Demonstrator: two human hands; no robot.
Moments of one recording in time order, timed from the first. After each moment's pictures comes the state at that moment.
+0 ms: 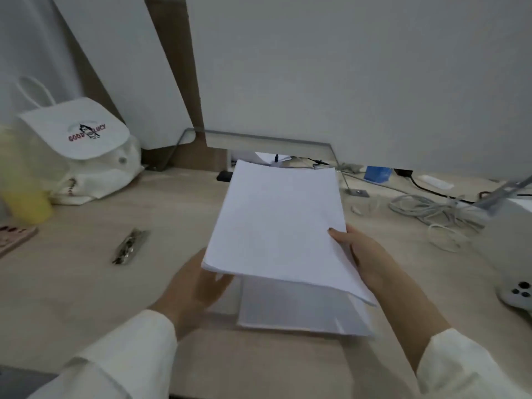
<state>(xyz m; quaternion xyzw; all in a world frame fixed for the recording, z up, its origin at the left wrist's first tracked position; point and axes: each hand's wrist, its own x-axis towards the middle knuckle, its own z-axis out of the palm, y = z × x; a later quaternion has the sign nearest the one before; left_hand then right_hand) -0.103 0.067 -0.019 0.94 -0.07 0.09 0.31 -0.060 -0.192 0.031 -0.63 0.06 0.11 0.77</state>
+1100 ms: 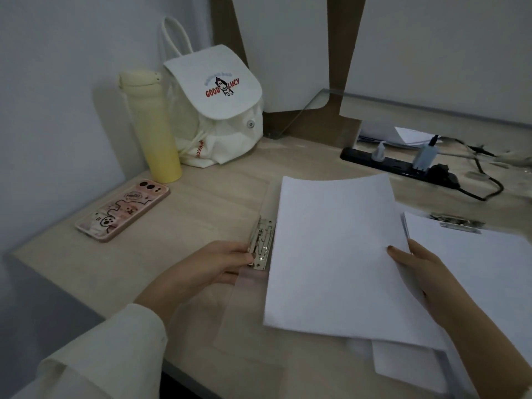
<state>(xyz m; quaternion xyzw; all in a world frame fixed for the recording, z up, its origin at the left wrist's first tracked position) -0.074 0.281 -0.054 0.69 0.11 -0.16 0.70 0.017 -0.028 -0.048 -0.73 0.05 0.15 0.66</state>
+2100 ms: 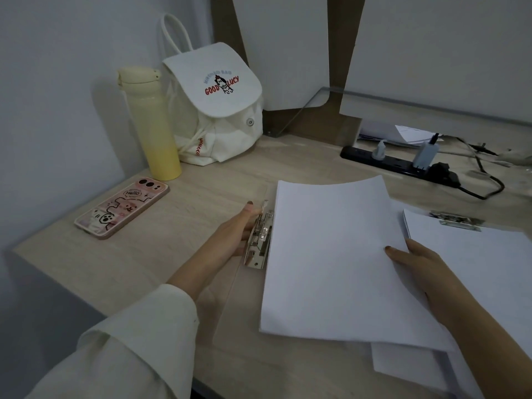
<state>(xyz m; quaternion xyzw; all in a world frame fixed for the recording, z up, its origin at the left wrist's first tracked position) -0.040 0.259 -0.049 0.71 0.18 -0.01 0.68 0.011 -0.023 -0.037 -0.77 0.07 0.15 0.61</state>
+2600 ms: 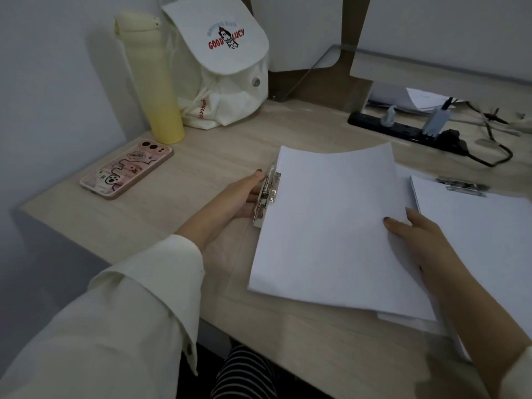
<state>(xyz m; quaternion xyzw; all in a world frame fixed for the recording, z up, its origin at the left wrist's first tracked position) -0.039 0.263 -0.048 0.68 0.18 -0.03 0.71 -0.020 -0.004 -0.034 -0.79 0.05 0.11 0.60</state>
